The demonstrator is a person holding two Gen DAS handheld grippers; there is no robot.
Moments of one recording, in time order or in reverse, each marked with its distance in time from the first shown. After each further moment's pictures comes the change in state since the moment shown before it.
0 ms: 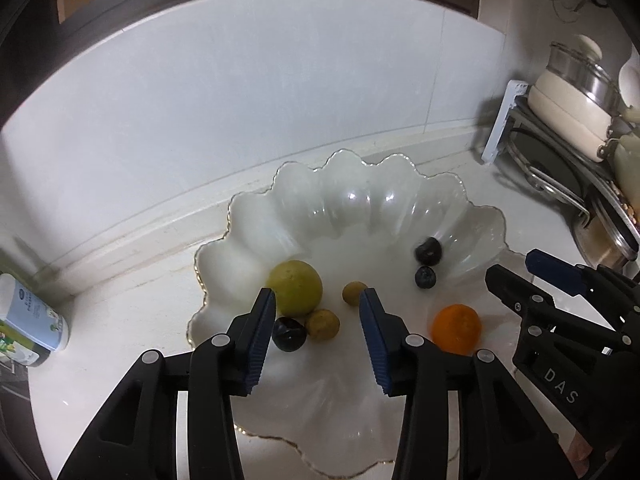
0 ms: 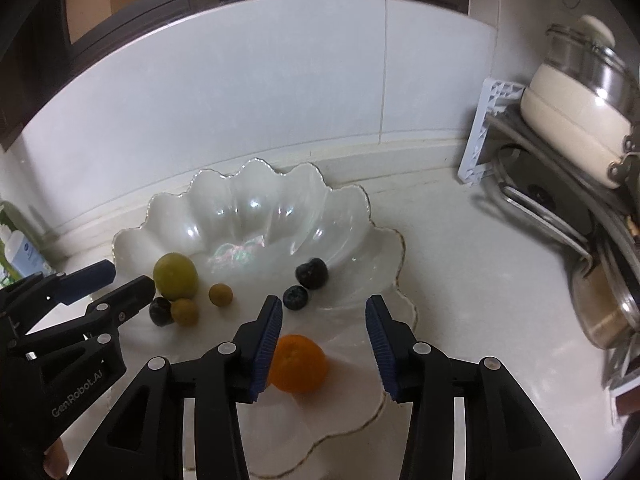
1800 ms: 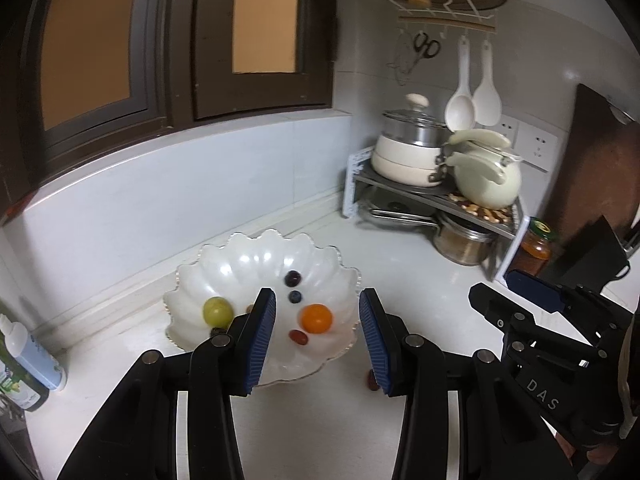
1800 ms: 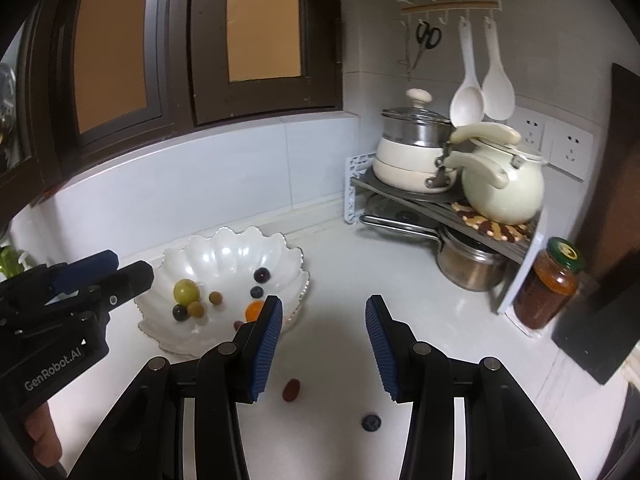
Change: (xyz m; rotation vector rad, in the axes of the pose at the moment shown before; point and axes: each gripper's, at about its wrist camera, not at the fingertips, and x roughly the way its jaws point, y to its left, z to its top) left arm -0.175 -0.030 -0.054 0.193 -0.295 -0.299; right arm -0.201 -0.001 -0.093 0.180 -0.291 -0.233
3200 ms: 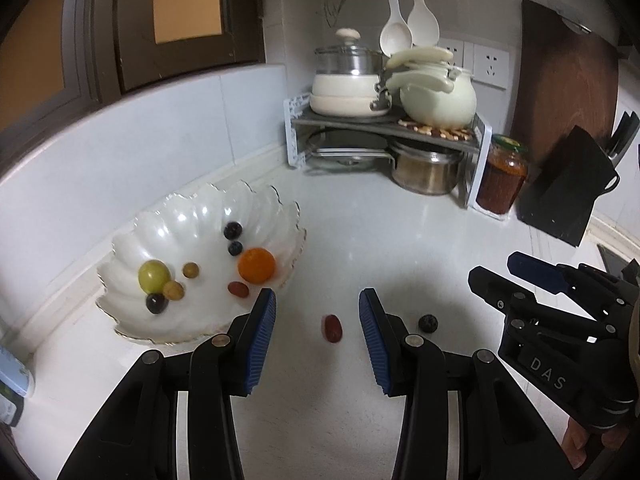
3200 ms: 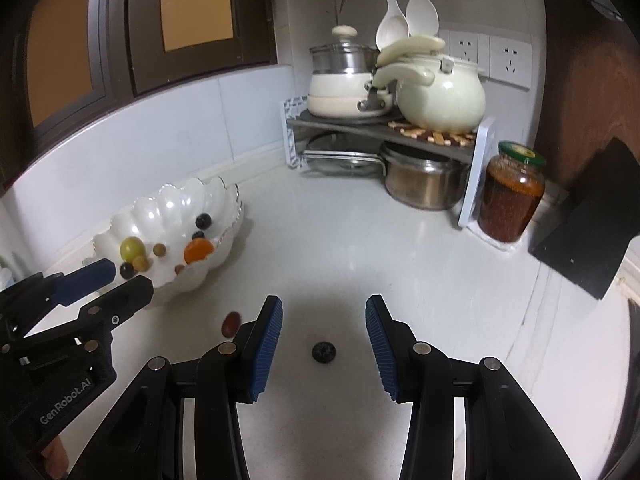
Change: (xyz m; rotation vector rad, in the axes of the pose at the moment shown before) left arm 0.047 -0.057 -0.072 0.158 0.092 -0.086; right arm 0.016 -0.045 -0.087 0.134 0.098 -0.114
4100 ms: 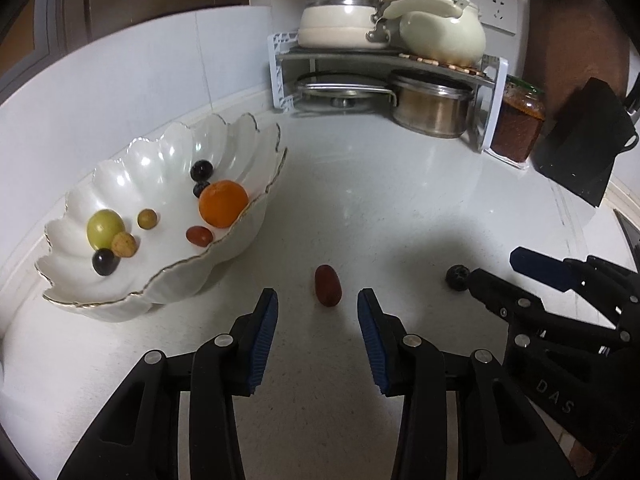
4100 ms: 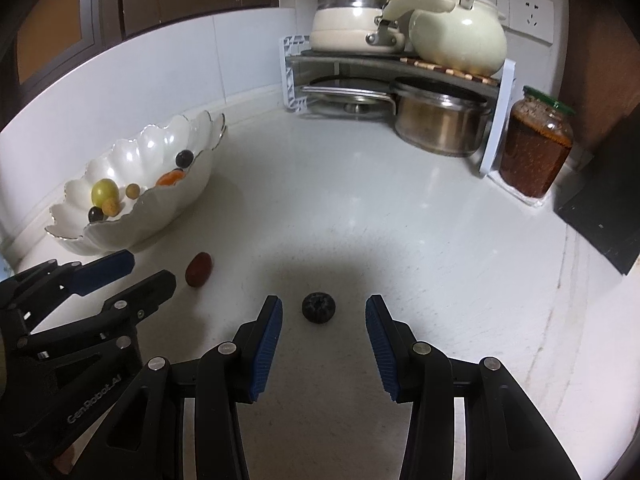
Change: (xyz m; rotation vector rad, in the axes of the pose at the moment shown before) left arm 0.075 -0.008 -0.039 0.011 0.117 -0.014; right arm 0.062 0.003 -0.042 -0.031 0.122 -0.007
